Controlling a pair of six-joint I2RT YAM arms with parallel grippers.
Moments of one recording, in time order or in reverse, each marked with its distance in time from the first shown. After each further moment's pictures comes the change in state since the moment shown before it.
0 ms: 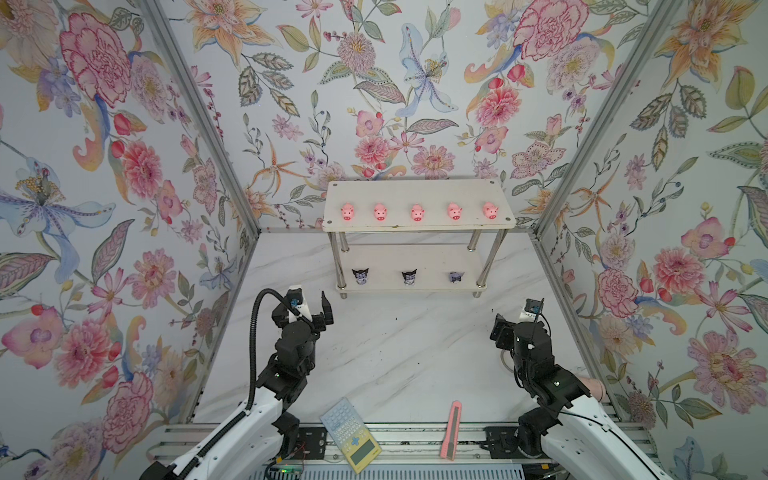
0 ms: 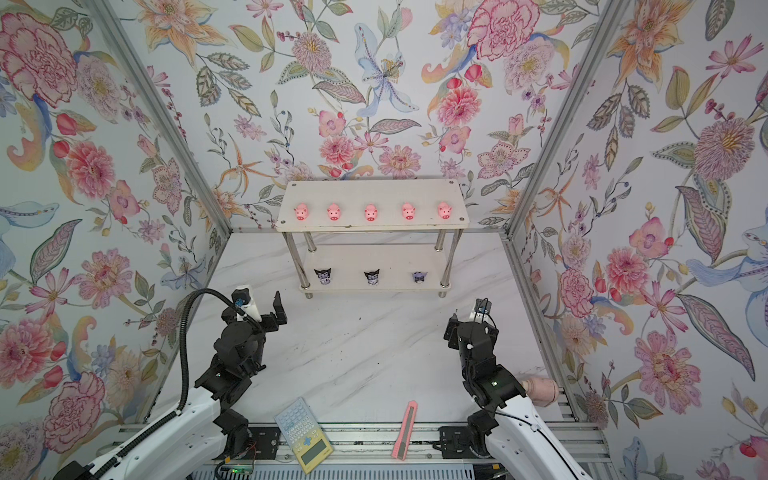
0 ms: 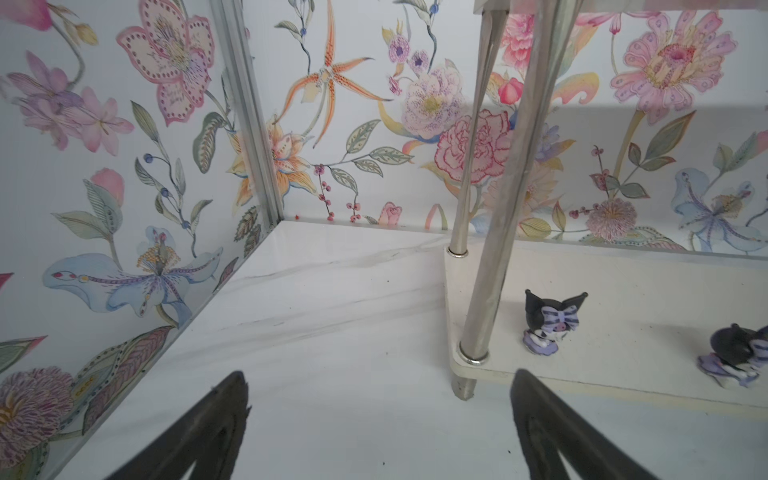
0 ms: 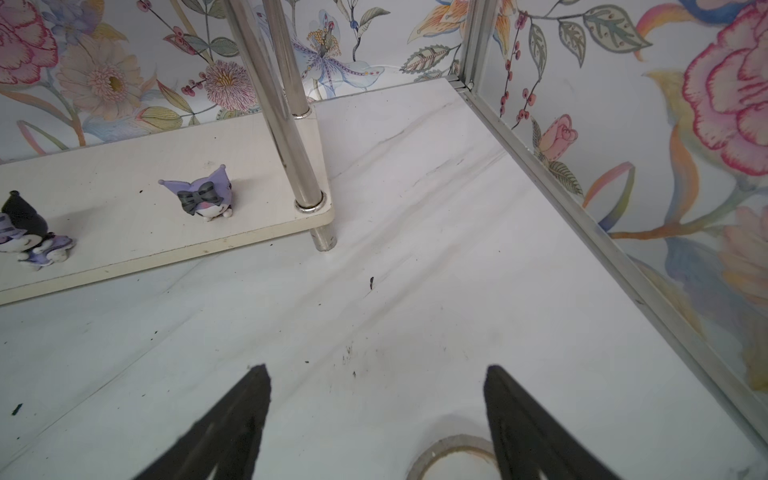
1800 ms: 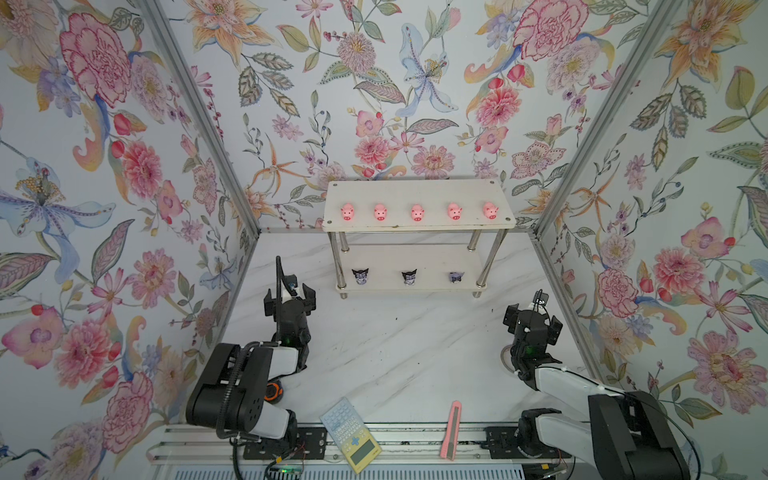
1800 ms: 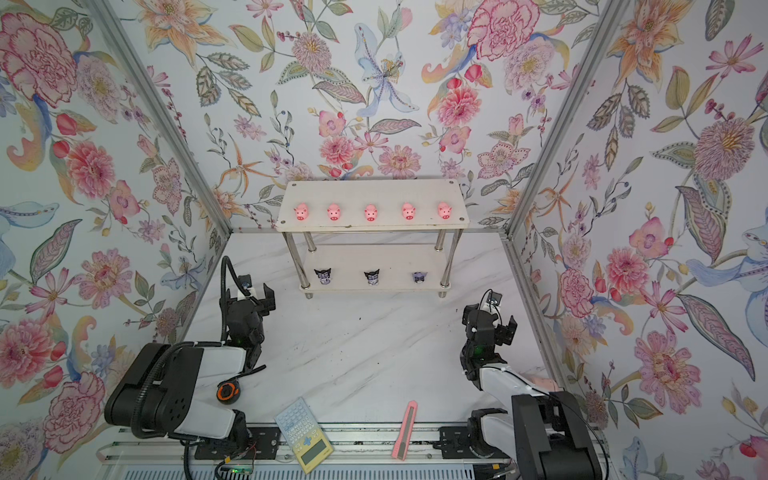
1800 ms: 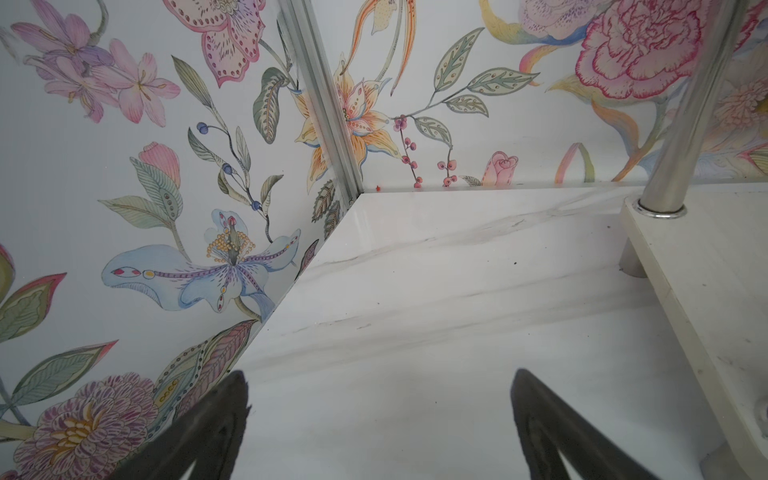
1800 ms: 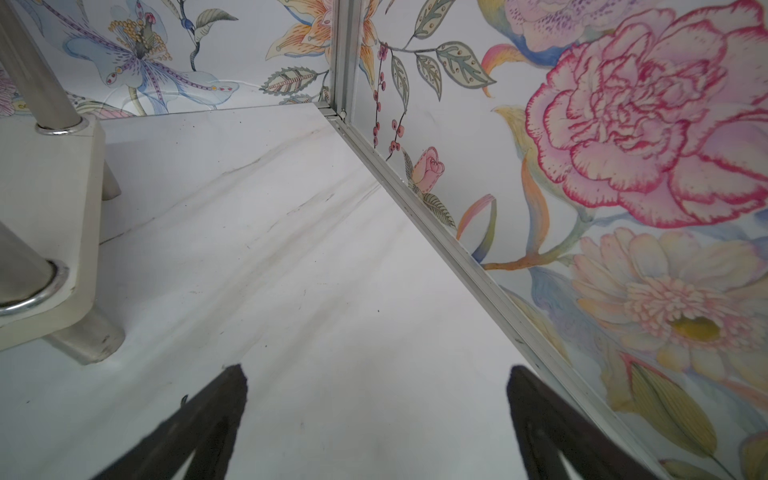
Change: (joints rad) left arm 0.346 0.737 0.073 0.581 0.126 0.200; right arm -0.301 0.608 -0.122 0.839 0.116 -0.270
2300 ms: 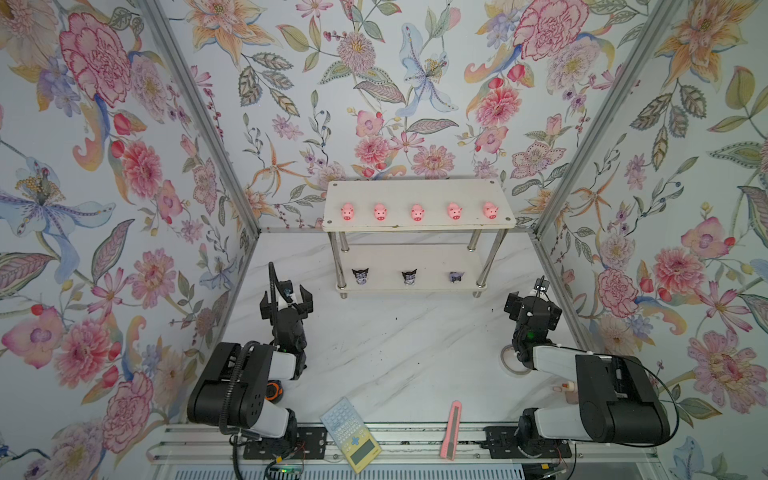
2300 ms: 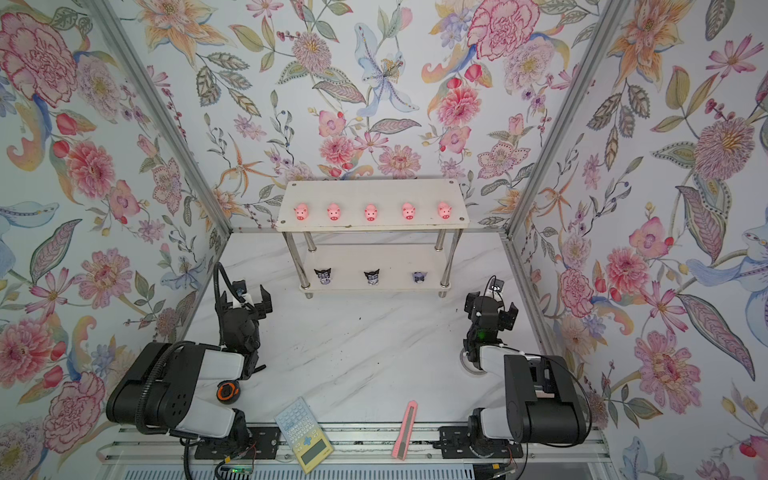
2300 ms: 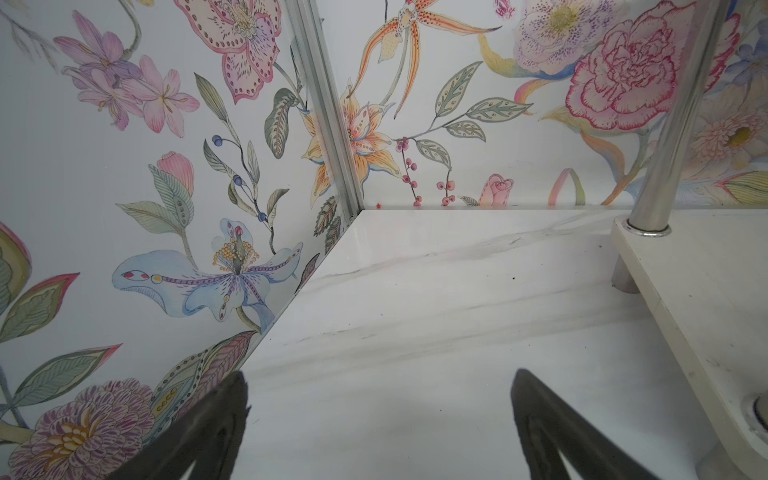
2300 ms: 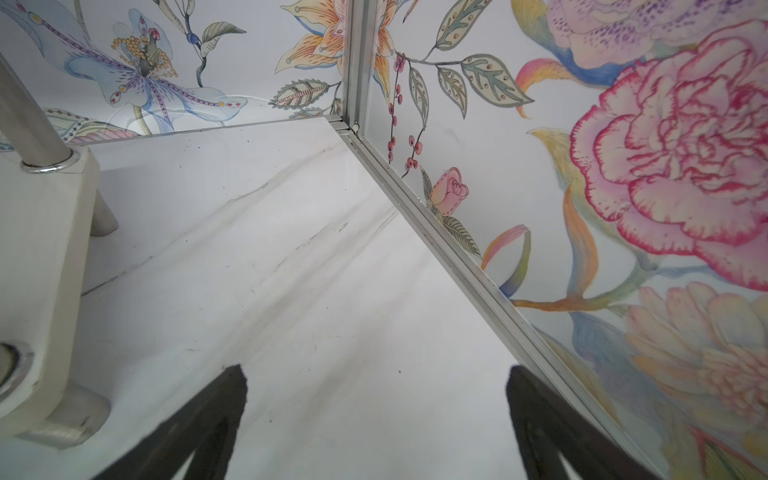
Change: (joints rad) left arm 0.035 0.002 -0.074 0.161 0.060 0.001; right arm -0.109 0.151 0.099 0.107 -0.158 -0.033
